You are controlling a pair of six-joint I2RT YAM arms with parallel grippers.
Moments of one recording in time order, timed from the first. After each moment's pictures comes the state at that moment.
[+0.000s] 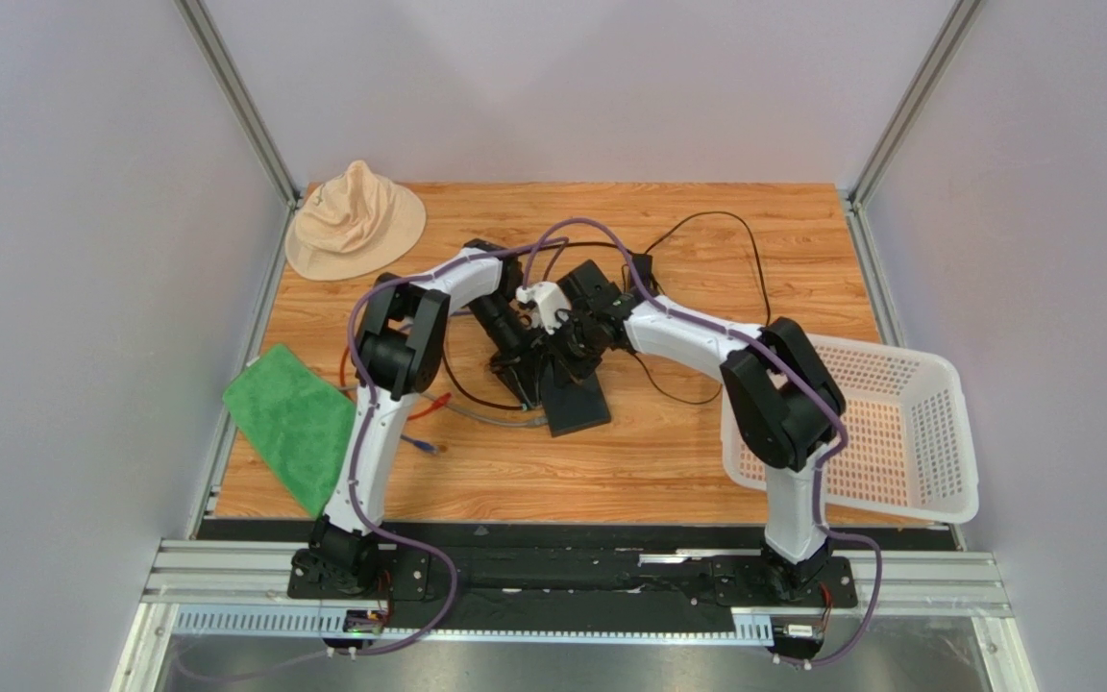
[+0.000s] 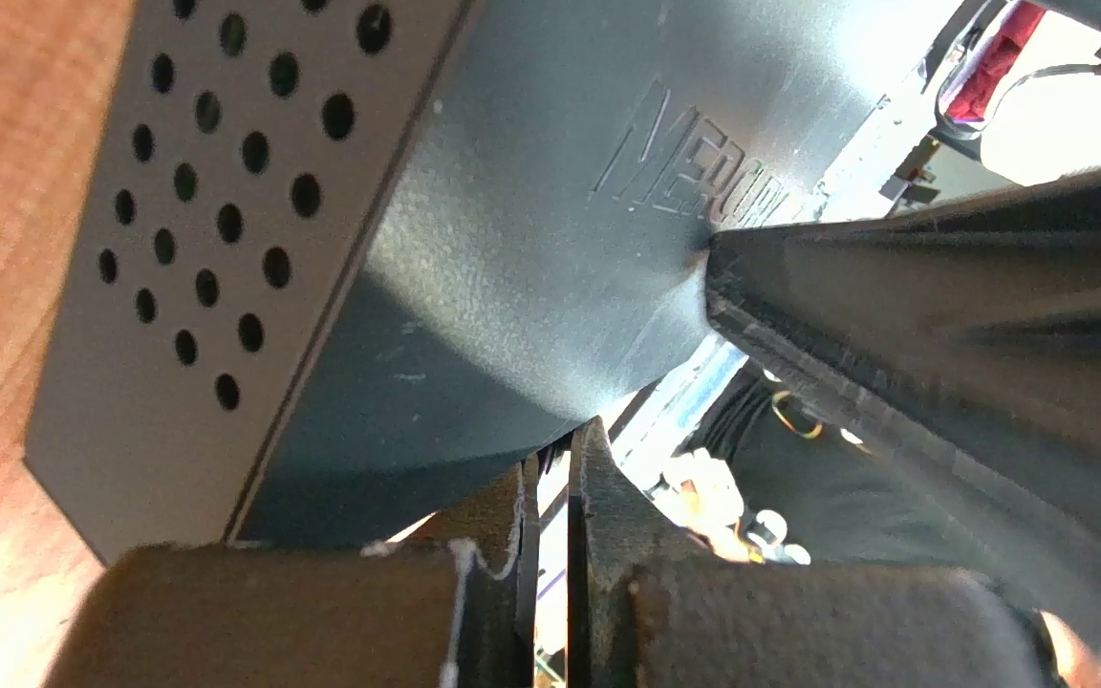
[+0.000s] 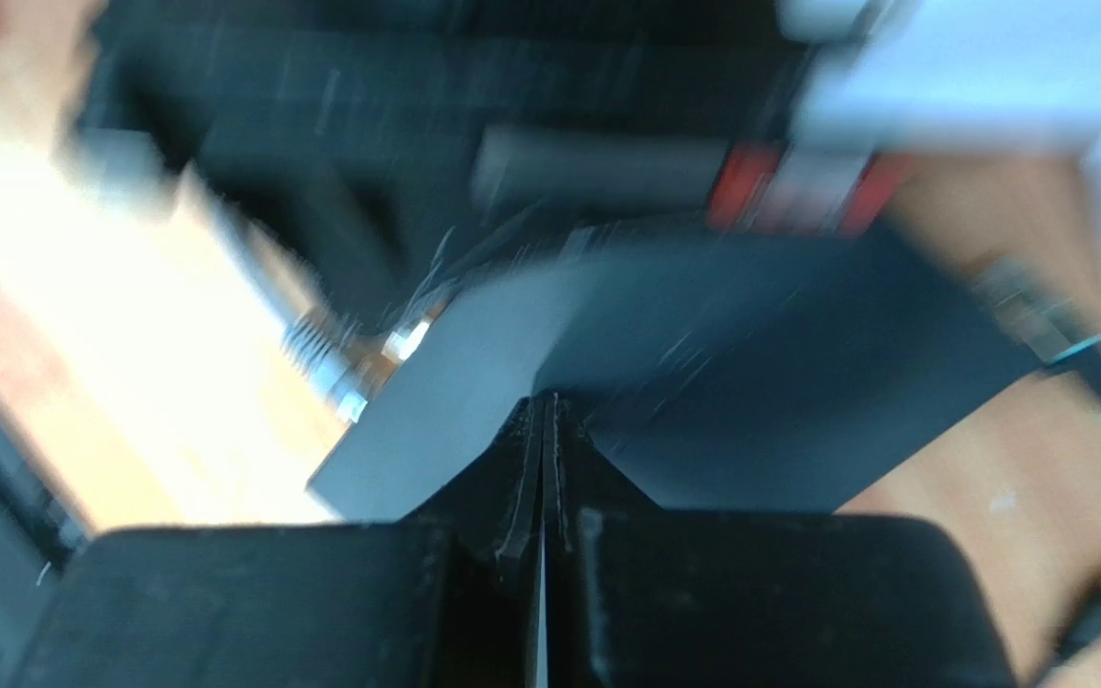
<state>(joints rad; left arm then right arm) -0.41 2.46 1.90 -1.41 0.80 0.32 0.68 1.94 1.34 -0.43 -0.38 -0.14</state>
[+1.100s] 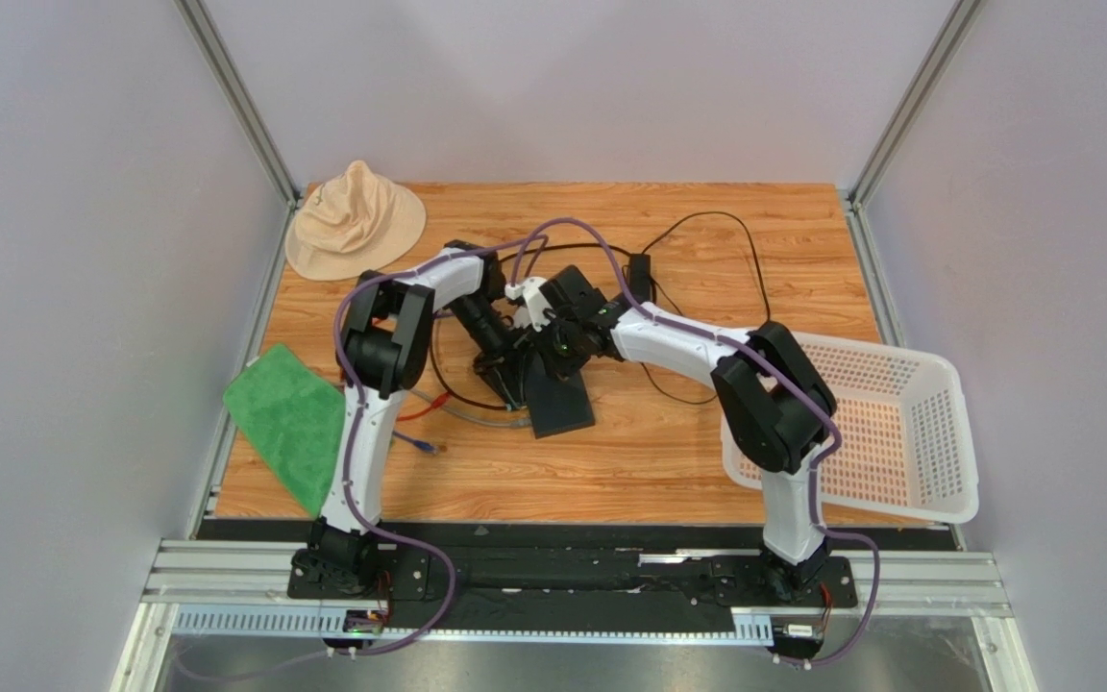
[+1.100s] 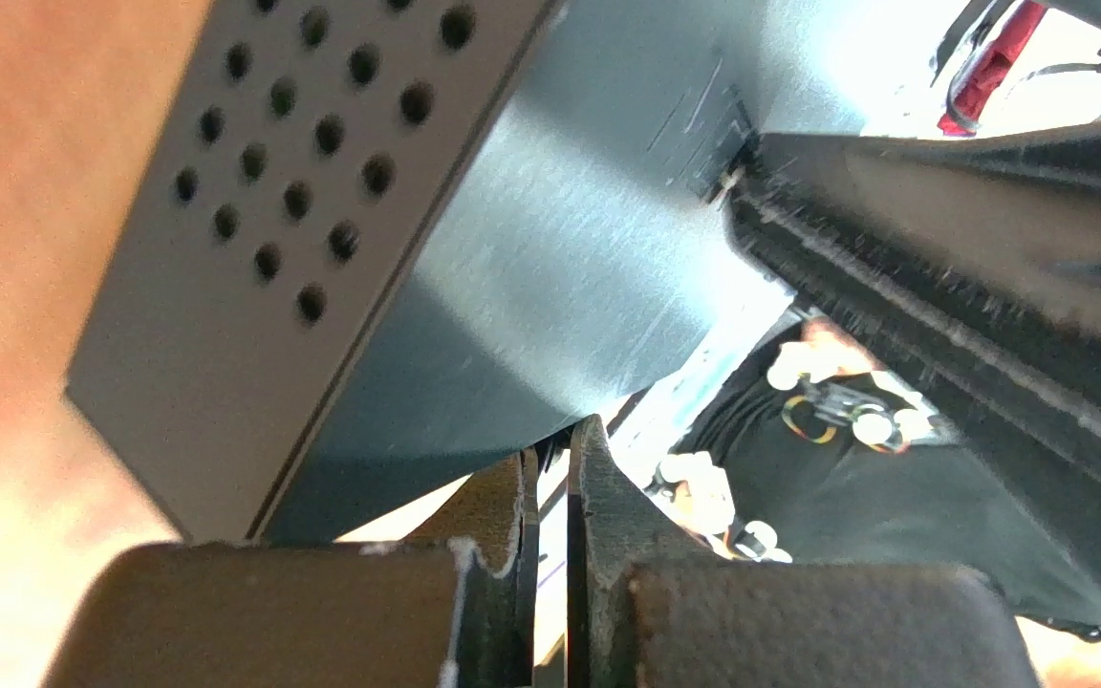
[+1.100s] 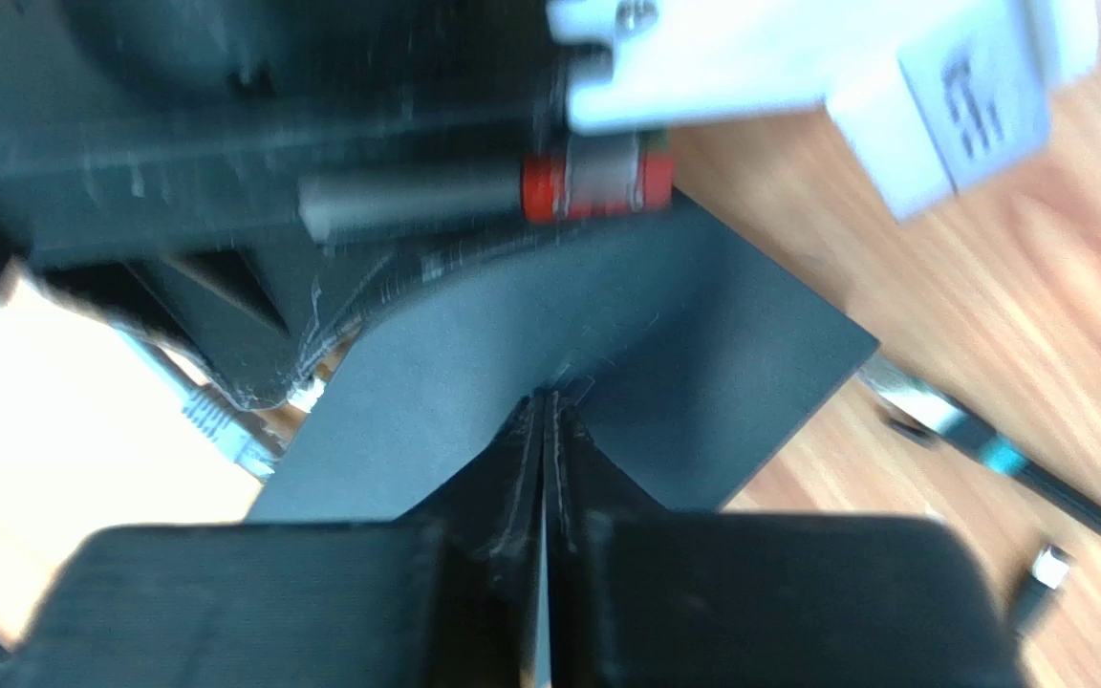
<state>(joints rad) -0.35 2.39 1.77 -1.37 0.79 0.33 0.74 2.00 1.43 -0.43 -0.17 -0.03</state>
